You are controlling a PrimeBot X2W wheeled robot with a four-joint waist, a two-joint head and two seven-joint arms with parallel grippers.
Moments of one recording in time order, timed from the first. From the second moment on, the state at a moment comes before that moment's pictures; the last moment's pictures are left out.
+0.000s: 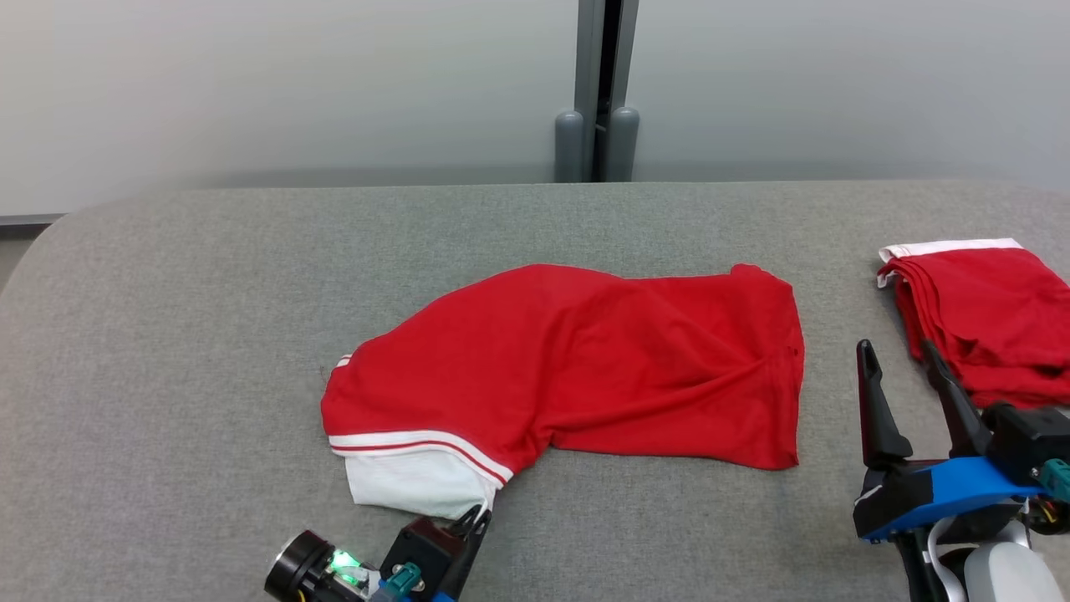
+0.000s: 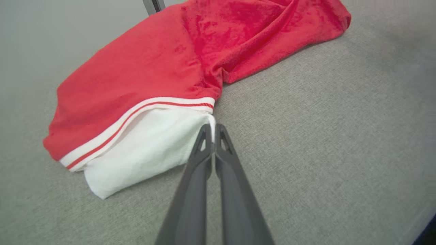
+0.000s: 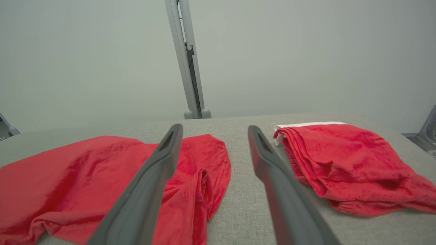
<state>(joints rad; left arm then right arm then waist) -0.04 0.30 -0.57 0.11 -0.13 -0.09 0.18 -0.14 -0.05 -0.13 0.19 0.15 0.13 -0.12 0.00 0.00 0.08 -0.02</state>
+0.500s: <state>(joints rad) -0.08 0.23 -0.45 0.15 -0.26 -0.04 0.06 -0.14 -0.05 -0.14 0.19 0.15 0.13 -0.12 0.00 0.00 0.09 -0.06</state>
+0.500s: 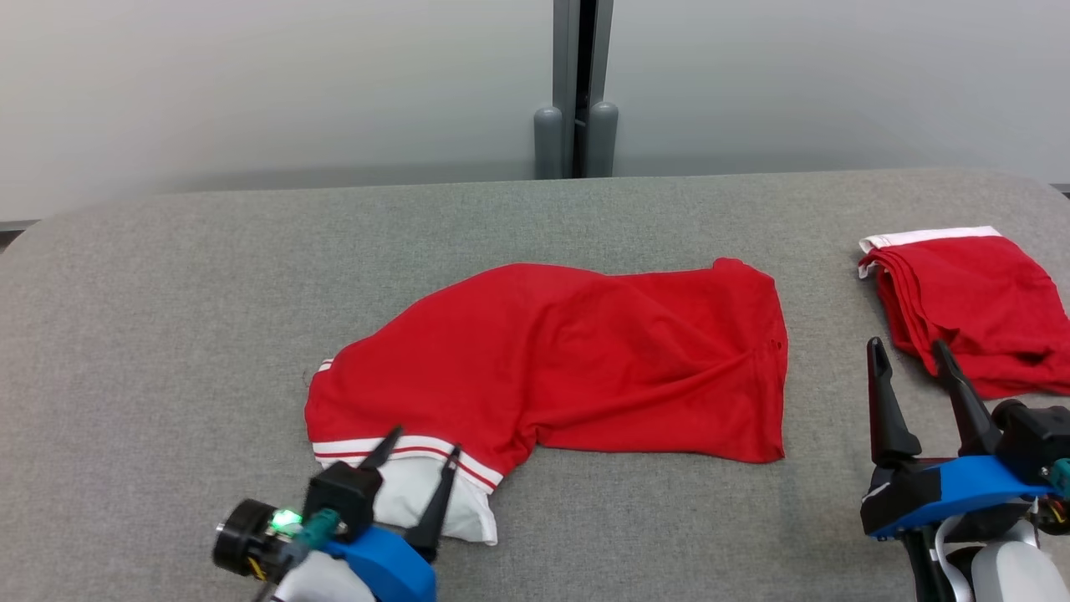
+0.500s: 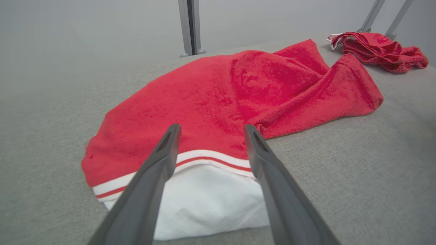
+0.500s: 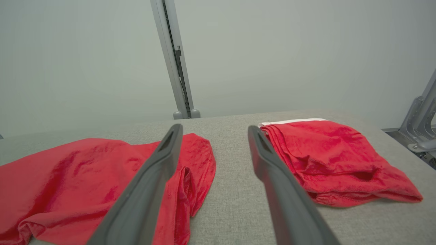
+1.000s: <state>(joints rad) -0.27 0.30 -0.30 0.48 -0.37 -0.03 0.13 -0.19 -0.05 -0.12 0.17 0.13 0.13 -0.10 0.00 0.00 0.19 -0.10</state>
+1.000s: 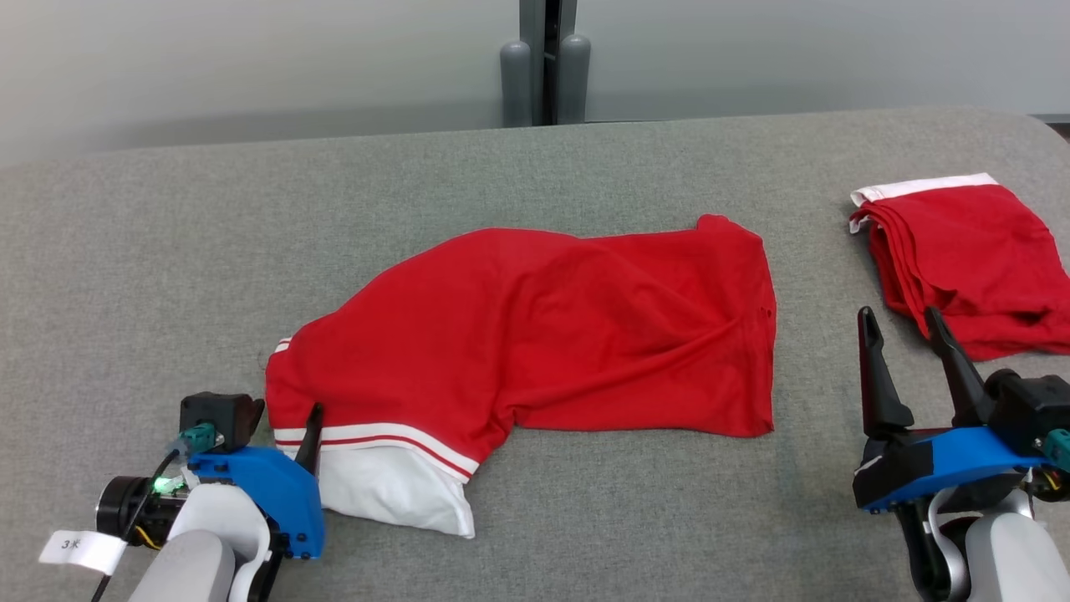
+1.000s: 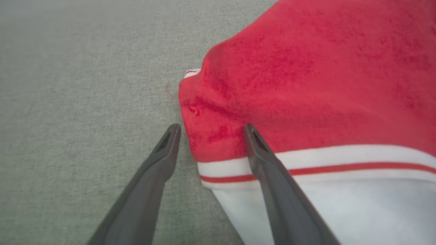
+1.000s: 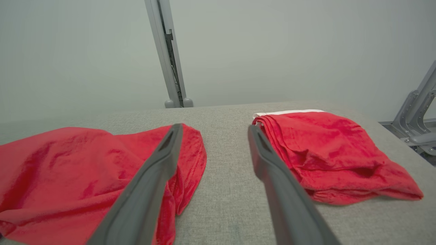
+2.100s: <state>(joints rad) -0.08 0.30 -0.38 -0.06 -0.23 0.11 -0.10 -0.15 -0.05 -0.16 0.22 0.17 0.13 -0.13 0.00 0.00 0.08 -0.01</state>
